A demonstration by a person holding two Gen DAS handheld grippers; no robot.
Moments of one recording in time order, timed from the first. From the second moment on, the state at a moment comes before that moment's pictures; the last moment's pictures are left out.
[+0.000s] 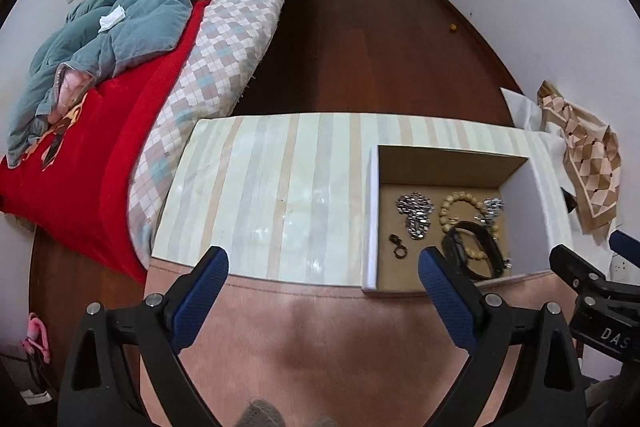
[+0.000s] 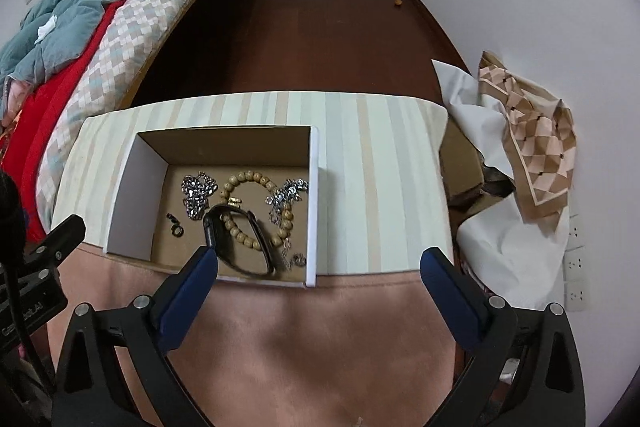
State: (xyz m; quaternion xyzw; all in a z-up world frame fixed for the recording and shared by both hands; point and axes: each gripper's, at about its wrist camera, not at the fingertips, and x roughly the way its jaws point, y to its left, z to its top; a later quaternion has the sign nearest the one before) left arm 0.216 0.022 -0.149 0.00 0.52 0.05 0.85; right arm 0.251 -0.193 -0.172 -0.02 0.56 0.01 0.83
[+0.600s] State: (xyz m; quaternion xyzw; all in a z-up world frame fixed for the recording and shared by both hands) left arm 0.100 0.014 -0.013 -0.02 0.45 0.06 0.89; right arm 0.125 -0.210 -0.023 0.00 0.47 0.01 0.88
